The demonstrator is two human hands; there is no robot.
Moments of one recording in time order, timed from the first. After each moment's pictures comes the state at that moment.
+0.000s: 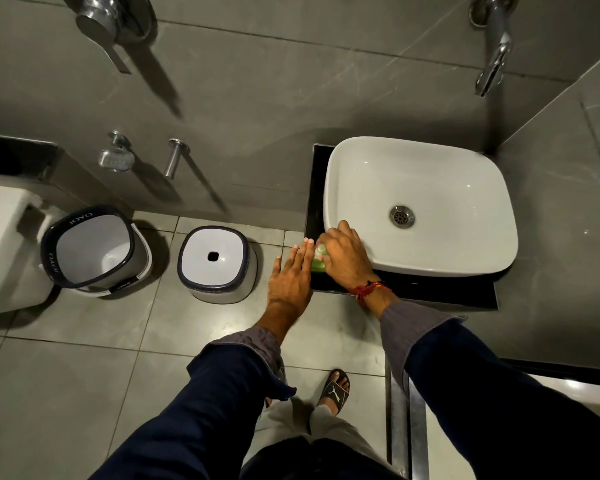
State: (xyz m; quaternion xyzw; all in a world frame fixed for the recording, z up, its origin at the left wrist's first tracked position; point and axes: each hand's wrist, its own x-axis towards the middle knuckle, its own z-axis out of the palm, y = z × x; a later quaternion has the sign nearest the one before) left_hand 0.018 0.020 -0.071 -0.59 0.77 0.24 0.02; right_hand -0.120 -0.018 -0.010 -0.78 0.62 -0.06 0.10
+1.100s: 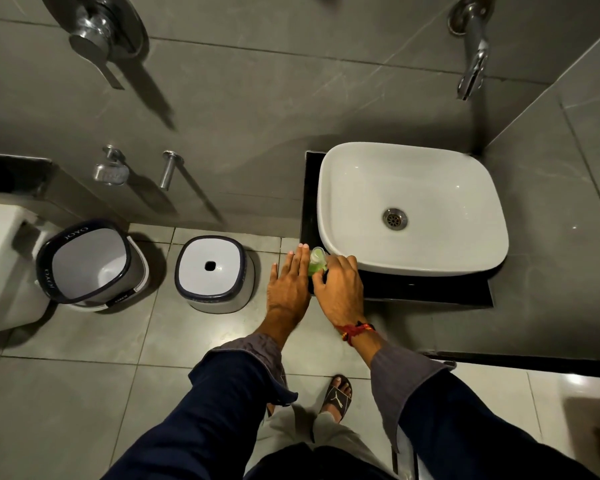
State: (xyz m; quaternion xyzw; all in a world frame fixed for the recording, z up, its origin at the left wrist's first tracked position) left_hand 0.013 0.021 -0.067 -0.60 0.76 0.24 0.05; right_hand -0.093 0.038 -0.007 -0.60 0.76 -0.17 0.18
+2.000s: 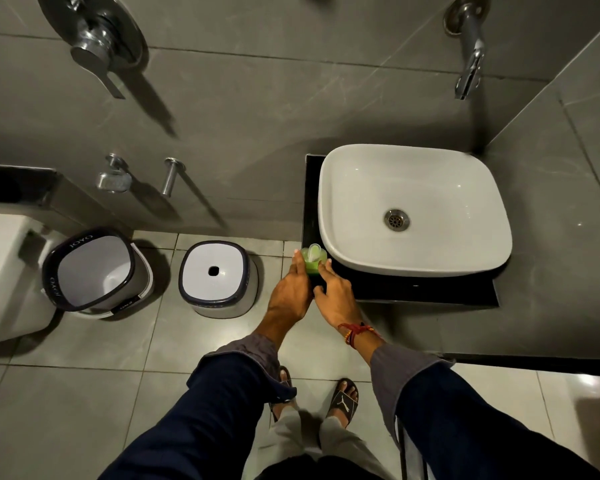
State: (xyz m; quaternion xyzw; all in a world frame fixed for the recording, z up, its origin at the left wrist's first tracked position) left_hand 0.015 0.022 -0.048 -0.59 0.73 0.34 -0.01; right_hand -0.100 0.049 -0.040 -0.56 0.73 -0.19 0.35
